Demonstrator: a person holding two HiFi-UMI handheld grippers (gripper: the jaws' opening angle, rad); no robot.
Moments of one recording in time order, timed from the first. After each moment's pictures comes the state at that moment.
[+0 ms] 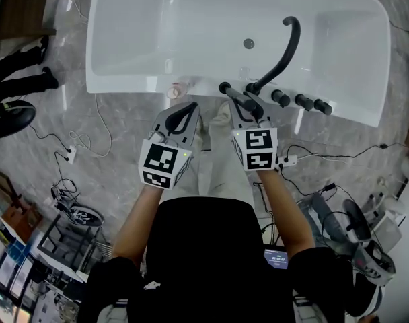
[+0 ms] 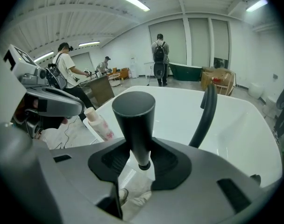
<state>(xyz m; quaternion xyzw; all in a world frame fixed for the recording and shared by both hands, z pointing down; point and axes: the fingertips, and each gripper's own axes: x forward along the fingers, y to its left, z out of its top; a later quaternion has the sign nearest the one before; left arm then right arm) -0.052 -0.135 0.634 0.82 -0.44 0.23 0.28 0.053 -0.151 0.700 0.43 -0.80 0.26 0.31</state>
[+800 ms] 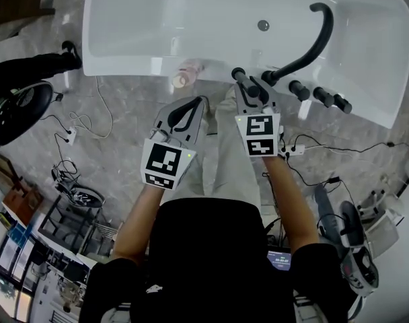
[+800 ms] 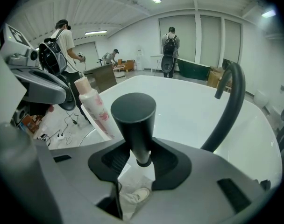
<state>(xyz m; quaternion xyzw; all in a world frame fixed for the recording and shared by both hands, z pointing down) -0.076 -0.116 0.684 0.81 -0.44 0.25 0.29 0.025 -0.150 0.772 0.40 -0.80 0.24 0.36</state>
